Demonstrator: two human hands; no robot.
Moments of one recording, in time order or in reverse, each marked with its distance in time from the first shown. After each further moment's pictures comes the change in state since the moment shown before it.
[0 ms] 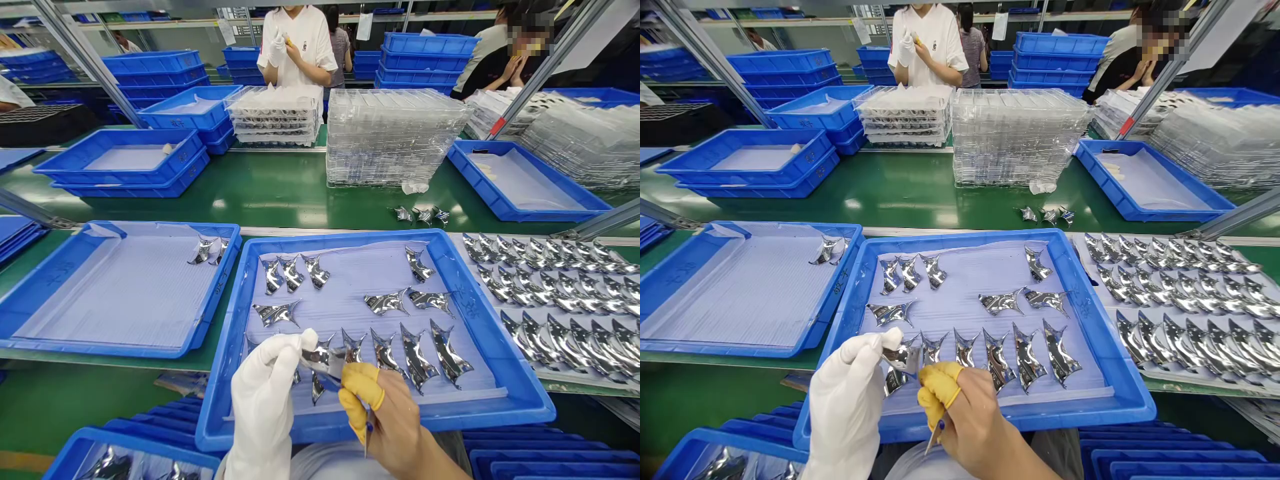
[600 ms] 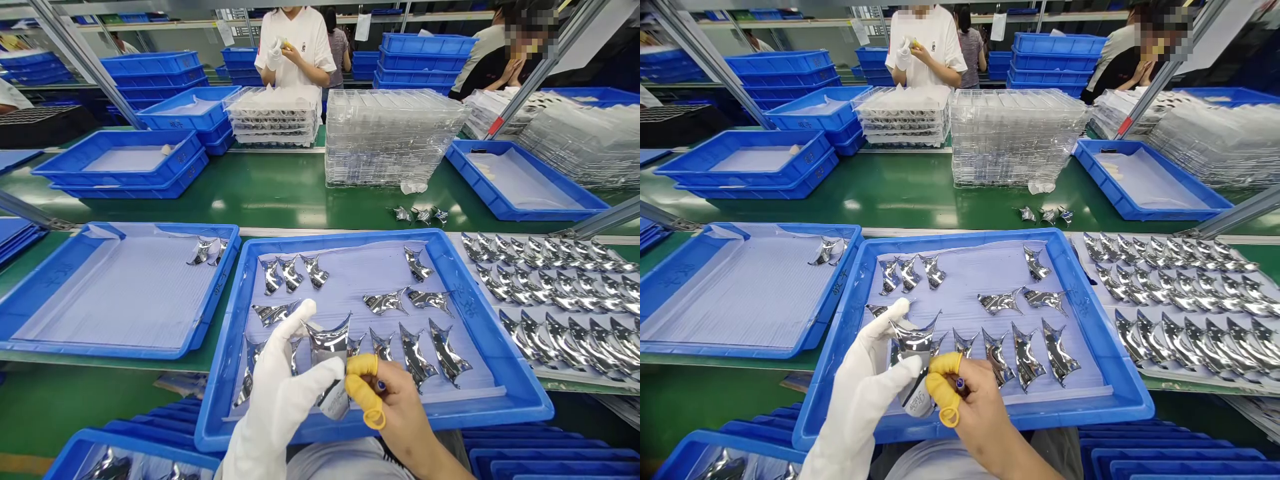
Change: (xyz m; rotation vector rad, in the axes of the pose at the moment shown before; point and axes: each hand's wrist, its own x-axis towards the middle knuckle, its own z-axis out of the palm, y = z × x) left_hand 0.008 -0.001 0.002 0.237 -0.244 0.003; right_hand 0.019 -0.008 -0.010 0.516 -0.174 0.678
